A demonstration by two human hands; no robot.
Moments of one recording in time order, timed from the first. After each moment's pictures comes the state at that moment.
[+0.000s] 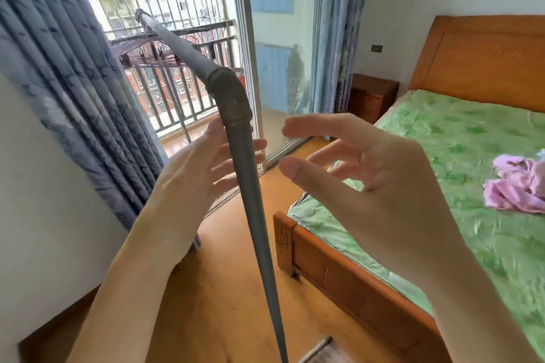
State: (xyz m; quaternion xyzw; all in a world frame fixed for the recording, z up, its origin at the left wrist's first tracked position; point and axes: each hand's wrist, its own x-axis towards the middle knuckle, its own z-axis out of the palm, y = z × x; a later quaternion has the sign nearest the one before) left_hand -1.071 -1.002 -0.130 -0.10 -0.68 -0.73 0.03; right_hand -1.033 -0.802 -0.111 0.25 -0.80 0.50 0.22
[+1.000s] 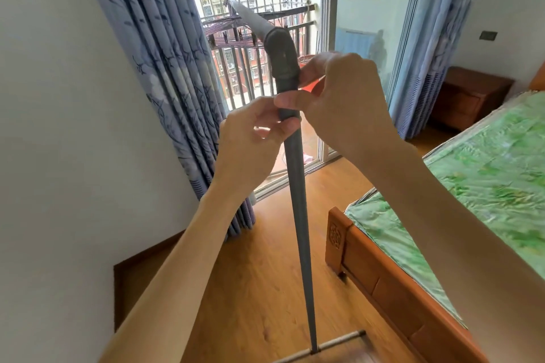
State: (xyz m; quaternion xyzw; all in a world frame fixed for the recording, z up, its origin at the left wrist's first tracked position) left_hand -1.107 -1.028 -0.136 -0.01 -0.84 -0.45 0.31; right_hand -1.150 -0.896 -0.092 0.25 -0.85 0.40 0.22
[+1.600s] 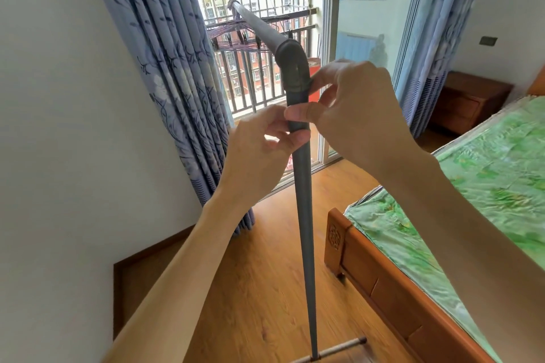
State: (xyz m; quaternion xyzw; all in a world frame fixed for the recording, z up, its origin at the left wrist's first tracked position) left_hand -1.090 -1.017 -0.139 -0.04 -0.85 -0.43 0.30; right_hand -1.134 -0.876 -0.095 0.28 -0.85 0.39 0.20
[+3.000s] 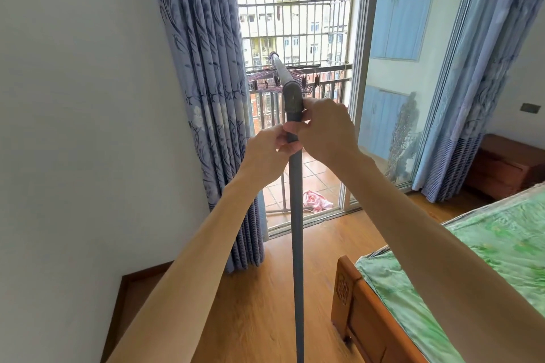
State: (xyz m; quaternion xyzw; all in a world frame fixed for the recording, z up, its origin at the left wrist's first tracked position) left_hand -1.136 -1.013 -0.135 0.05 -0.88 -0.37 0.30; right_hand -1.199 -0.903 -0.103 0.31 -0.85 0.36 0.22
